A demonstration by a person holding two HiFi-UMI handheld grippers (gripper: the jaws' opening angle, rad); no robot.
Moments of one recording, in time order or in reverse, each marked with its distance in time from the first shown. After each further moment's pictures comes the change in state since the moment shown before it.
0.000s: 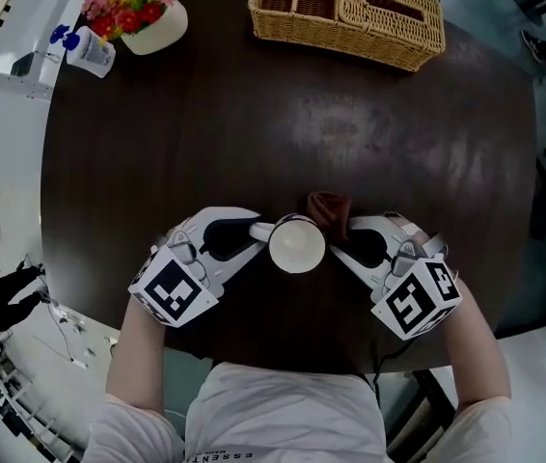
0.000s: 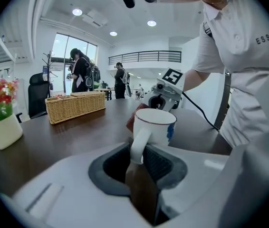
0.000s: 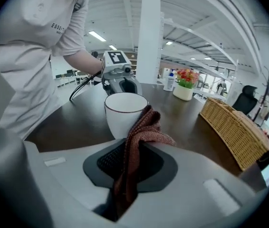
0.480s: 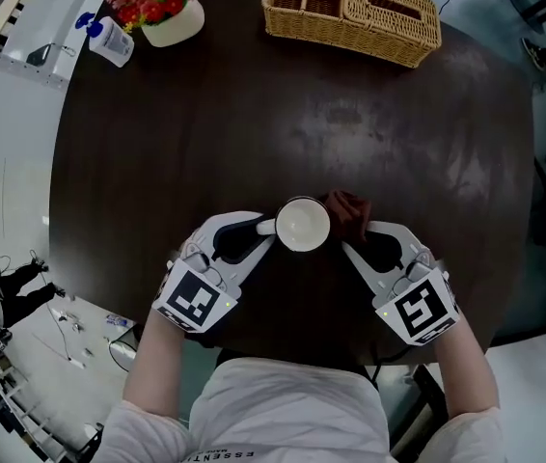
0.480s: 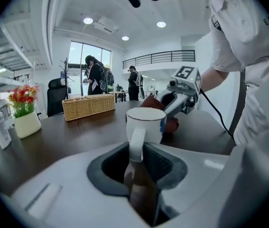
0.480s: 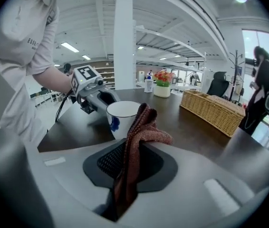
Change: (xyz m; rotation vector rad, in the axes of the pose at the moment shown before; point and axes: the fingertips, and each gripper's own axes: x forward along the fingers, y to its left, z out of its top) left arm -0.011 -0.029 -0.002 -0.031 -0.035 0.198; right arm -0.031 0.018 0.007 0.258 -0.100 -0.193
